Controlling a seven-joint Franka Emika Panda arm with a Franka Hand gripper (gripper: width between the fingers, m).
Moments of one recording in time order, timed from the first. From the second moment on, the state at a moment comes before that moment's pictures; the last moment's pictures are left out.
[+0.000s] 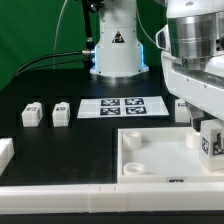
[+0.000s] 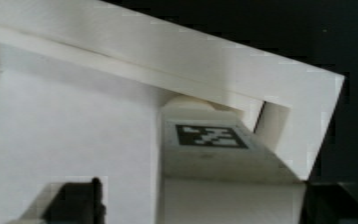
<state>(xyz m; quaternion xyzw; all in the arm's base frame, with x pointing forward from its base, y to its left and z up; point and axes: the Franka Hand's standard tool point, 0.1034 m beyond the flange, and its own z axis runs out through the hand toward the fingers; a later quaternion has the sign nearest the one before) 0.610 0.112 0.074 -0.80 0.59 0.01 0.07</state>
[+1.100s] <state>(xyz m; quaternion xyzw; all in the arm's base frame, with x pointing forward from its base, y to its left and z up) 0.605 0.132 0.072 -1.00 0.04 -0.03 0.02</state>
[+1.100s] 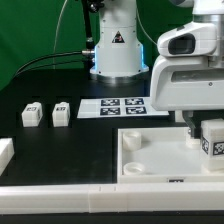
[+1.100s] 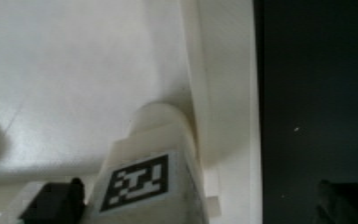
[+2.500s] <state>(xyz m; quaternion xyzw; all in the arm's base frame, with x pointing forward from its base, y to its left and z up) 0.610 0.124 0.074 -0.99 -0.16 -0.03 0.02</state>
